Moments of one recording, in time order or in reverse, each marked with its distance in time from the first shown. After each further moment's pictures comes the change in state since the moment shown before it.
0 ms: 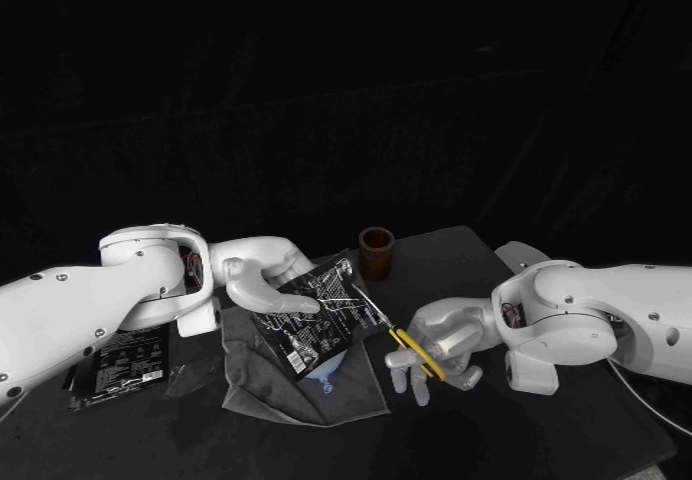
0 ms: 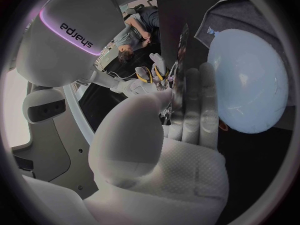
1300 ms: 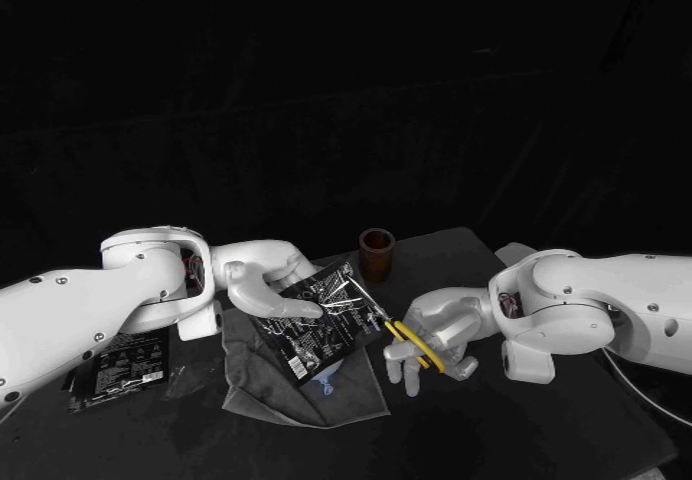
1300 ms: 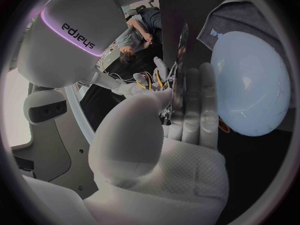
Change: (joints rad) left arm 0.000 -0.004 0.000 0.019 -0.001 0.008 0.001; left_hand 0.000 0.000 0.000 0.000 -0.002 0.003 0.000 0.001 0.000 0.002 -0.002 -0.001 0.001 -0.001 0.002 0.000 0.003 0.002 -0.001 0.002 0.000 0.002; right arm 0.041 0.012 0.001 -0.005 -0.015 0.014 0.012; right_hand -0.007 -0.055 -0.003 0.006 0.000 -0.030 0.026 -0.012 -0.027 -0.102 0.031 -0.054 -0.105 0.002 0.017 -0.004 0.000 0.009 -0.013 0.013 -0.033 0.000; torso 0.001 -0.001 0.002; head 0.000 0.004
